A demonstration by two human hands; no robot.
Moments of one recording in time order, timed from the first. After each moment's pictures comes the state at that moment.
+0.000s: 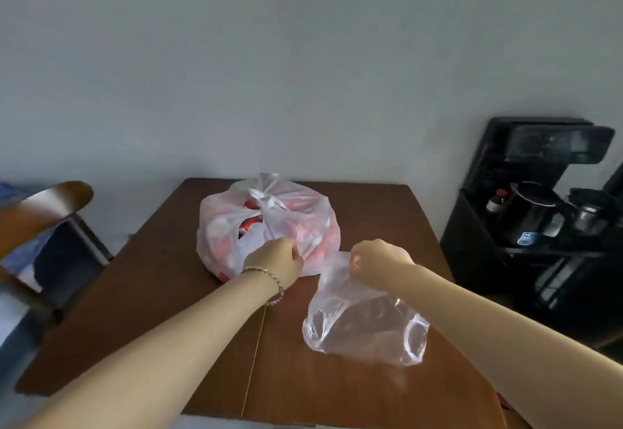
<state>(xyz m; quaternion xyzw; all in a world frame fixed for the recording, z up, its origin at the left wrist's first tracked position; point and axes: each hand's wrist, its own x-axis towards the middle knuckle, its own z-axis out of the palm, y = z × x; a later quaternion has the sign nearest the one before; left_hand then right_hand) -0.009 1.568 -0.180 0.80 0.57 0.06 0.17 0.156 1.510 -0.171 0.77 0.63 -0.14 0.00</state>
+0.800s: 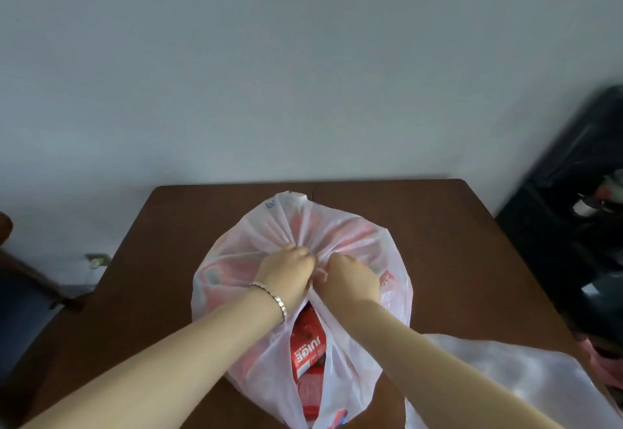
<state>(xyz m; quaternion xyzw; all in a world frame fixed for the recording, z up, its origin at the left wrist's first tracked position) -0.029 1.876 -0.262 0.94 0.35 0.00 0.04 0.064 1.817 -0.264 0.85 0.49 -0.18 -0.09</state>
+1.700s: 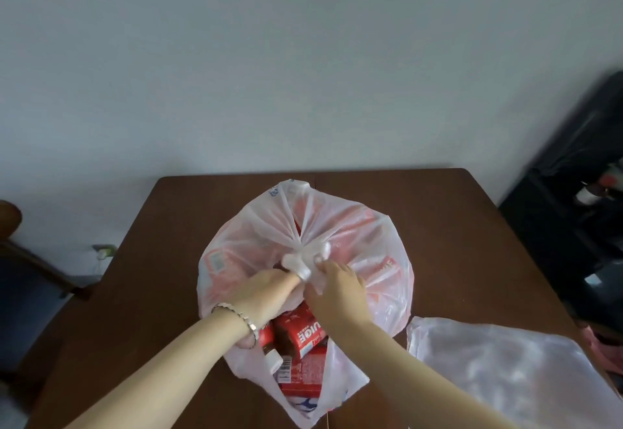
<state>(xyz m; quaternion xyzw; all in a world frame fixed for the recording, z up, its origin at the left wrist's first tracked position) -0.078 1.838 -0.251 0.72 0.53 0.02 0.44 0.038 1.782 -0.279 0.79 0.50 -0.25 -0.25</state>
